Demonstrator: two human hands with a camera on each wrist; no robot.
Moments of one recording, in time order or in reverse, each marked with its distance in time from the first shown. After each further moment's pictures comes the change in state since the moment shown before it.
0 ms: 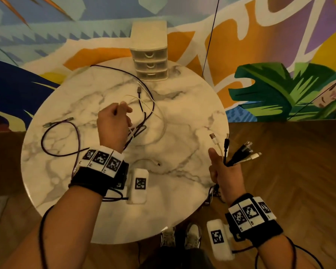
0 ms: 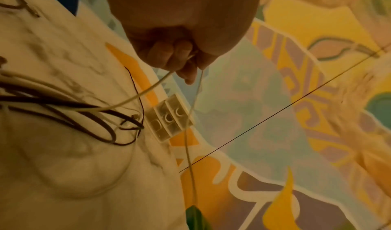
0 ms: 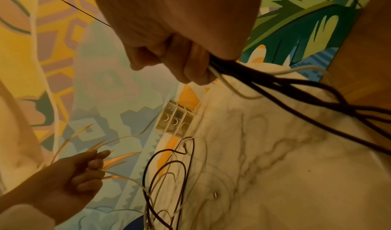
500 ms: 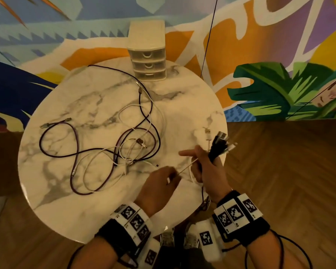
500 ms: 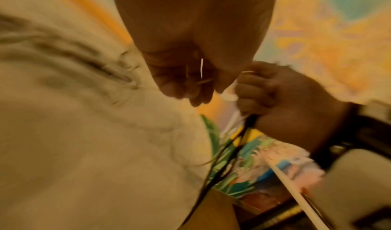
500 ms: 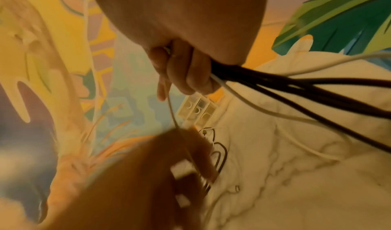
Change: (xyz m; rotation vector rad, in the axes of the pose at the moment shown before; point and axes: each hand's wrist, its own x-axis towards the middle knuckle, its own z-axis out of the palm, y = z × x) left_hand -0.131 -0.052 0.032 0.364 -0.749 0.098; right_hand -0.010 -0.015 0.029 -0.036 -0.273 -0.043
